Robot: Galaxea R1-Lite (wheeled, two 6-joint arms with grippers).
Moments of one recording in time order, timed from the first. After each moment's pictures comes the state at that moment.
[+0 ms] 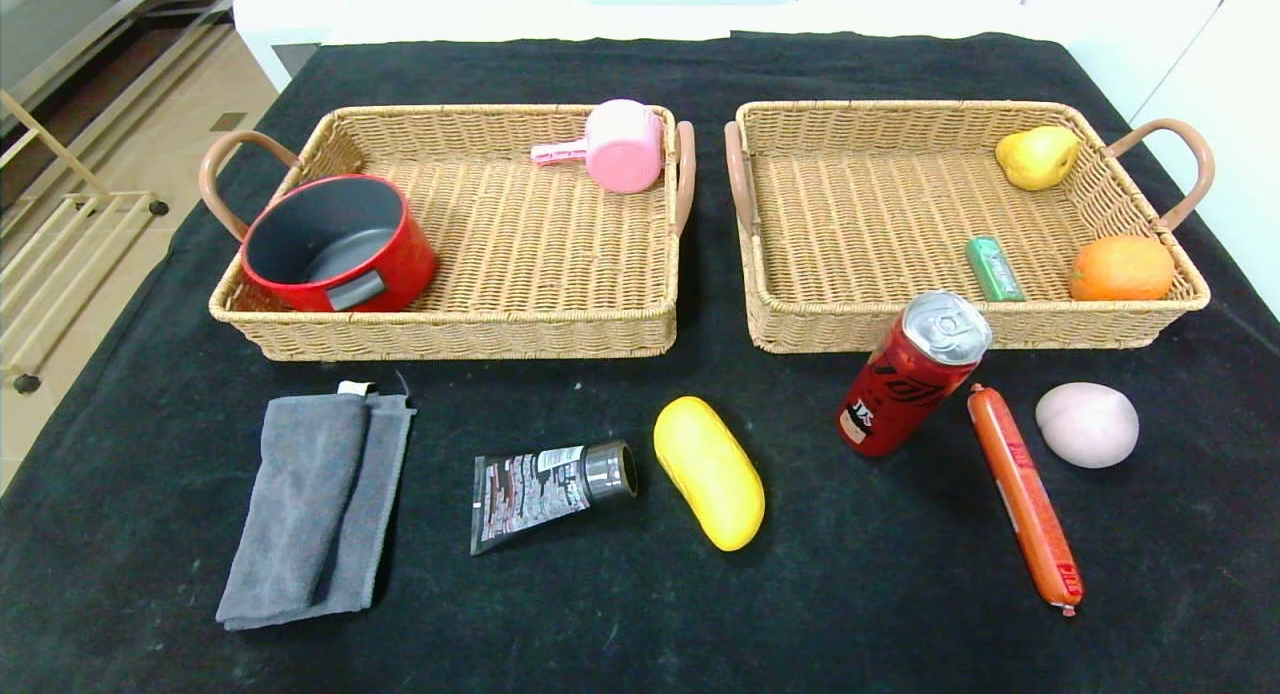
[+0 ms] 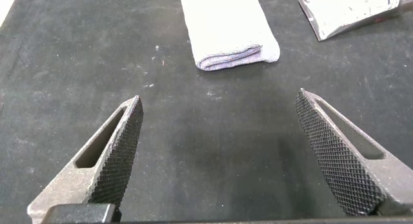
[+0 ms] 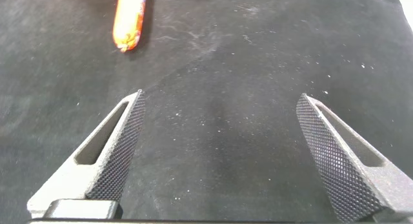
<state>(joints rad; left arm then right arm) 0.00 0.00 0.00 -0.05 0.01 -0.04 0.00 0.00 0.00 0.00 -0.02 0.03</state>
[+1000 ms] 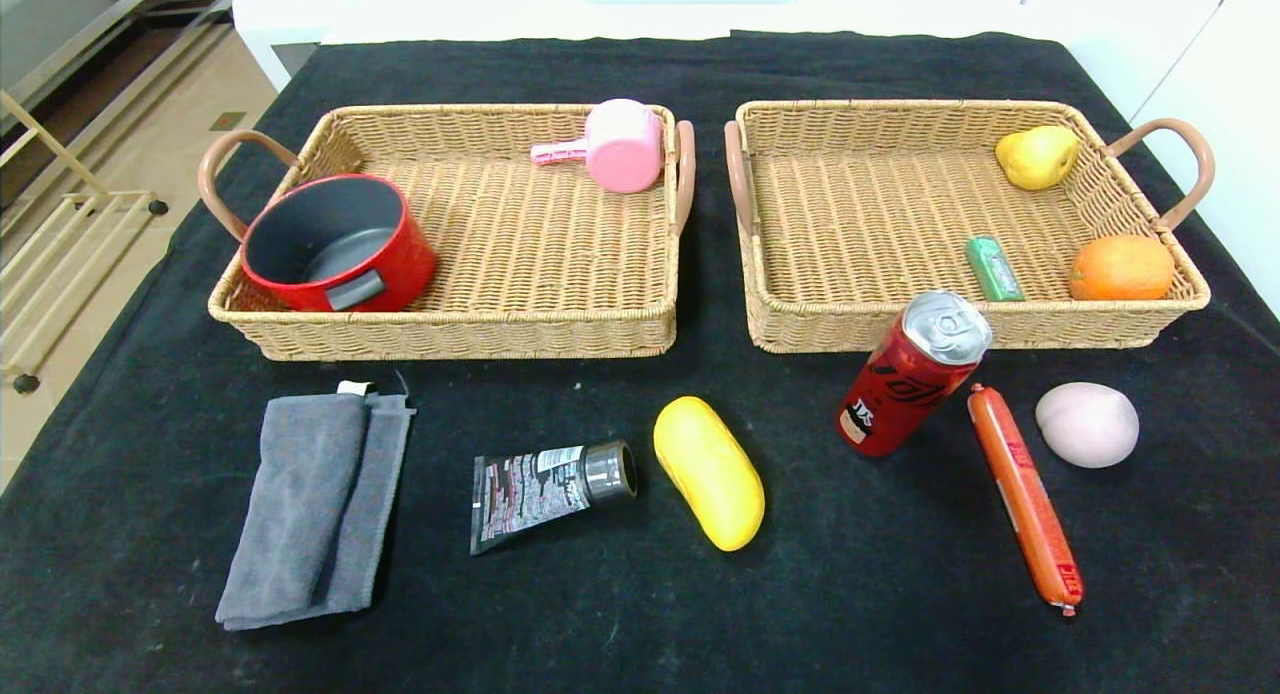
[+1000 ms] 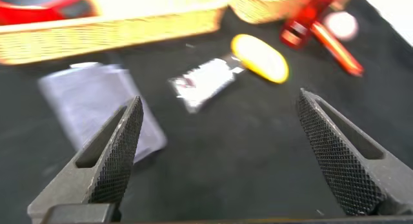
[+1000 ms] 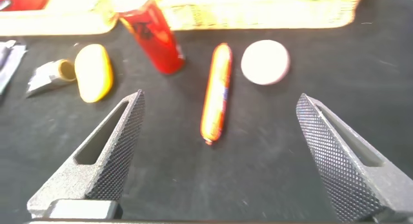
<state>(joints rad) -0.17 0.45 -0.45 -0.04 -0.35 -0.06 0.10 0.48 -0.46 -0.02 0.18 0.15</state>
